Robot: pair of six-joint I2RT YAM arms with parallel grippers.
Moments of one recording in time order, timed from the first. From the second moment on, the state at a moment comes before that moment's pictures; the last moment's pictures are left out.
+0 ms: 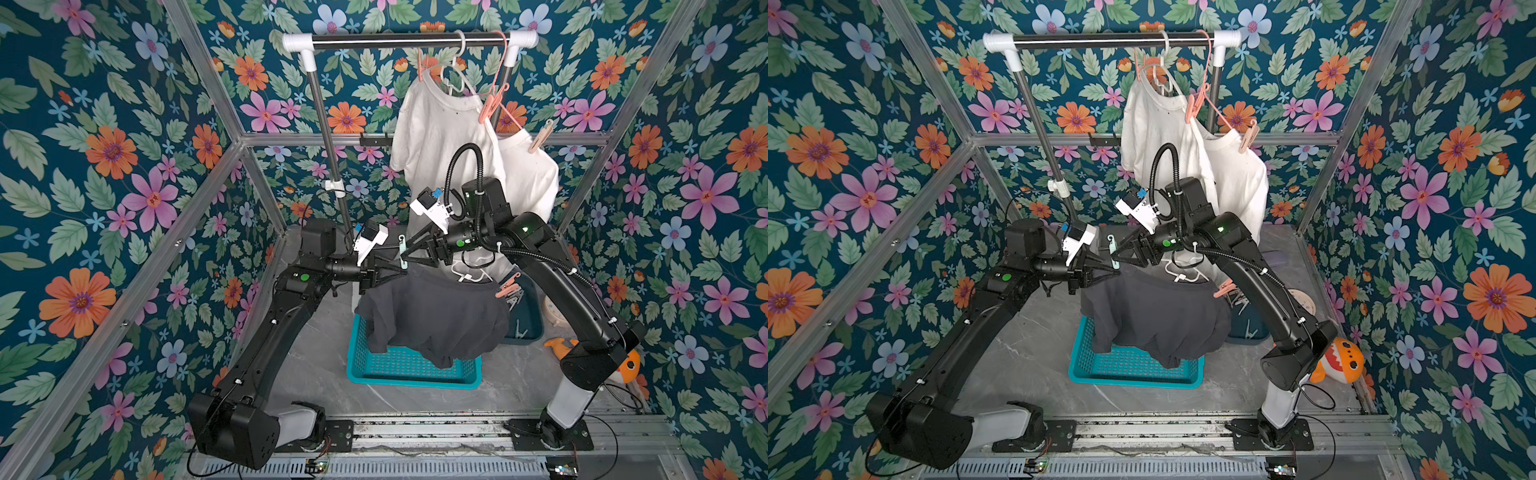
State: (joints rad) left arm -0.31 1.28 1.27 -0.38 1.25 0.13; right arm 0.63 1.76 2.16 -0.92 -0.79 -0.05
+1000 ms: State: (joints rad) left arm -0.16 1.22 1.24 -0.27 1.35 0.08; right arm 0.42 1.06 1.42 -0.76 -0.55 0.01
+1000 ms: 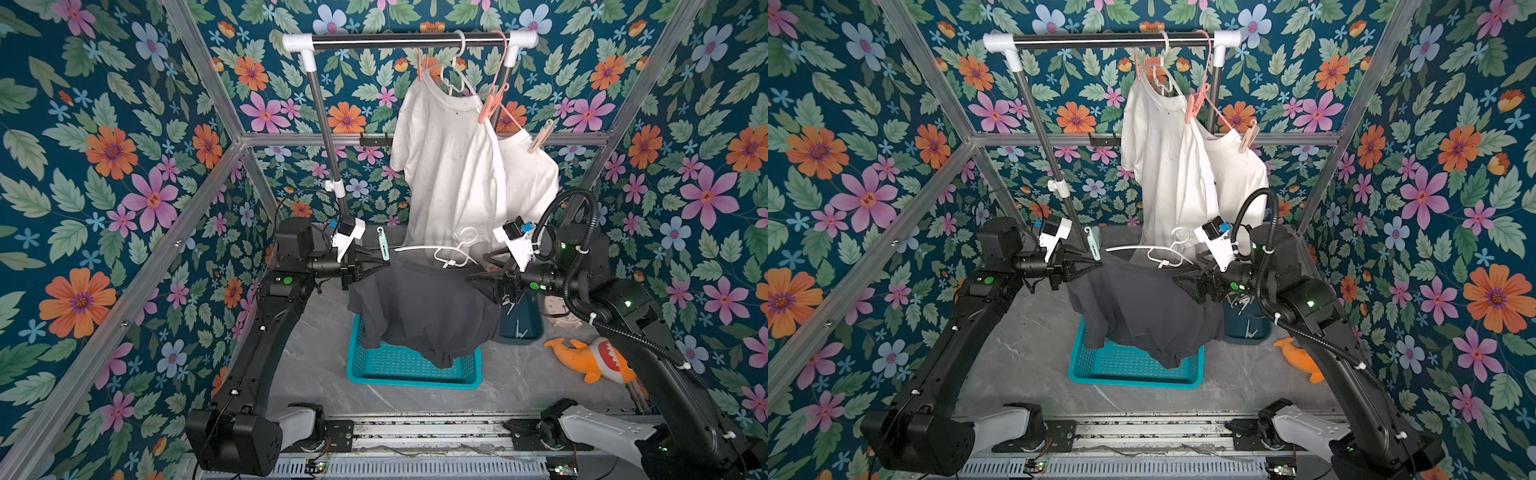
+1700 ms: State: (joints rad) left arm -0.08 1.21 1.25 -0.15 1.45 -0.03; right arm 0.15 0.71 0.85 -0.45 -0.76 0.12
